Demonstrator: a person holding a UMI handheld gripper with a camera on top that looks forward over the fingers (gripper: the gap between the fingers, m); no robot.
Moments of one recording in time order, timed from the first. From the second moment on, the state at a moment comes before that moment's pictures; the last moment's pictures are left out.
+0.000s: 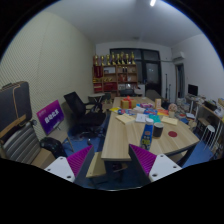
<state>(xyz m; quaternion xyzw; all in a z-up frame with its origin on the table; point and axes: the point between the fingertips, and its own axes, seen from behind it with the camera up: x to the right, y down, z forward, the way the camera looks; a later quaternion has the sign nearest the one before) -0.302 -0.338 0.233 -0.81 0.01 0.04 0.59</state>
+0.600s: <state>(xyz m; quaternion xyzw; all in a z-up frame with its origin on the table) -0.128 -0.094 0.085 -0.78 0.05 -0.06 0.62</state>
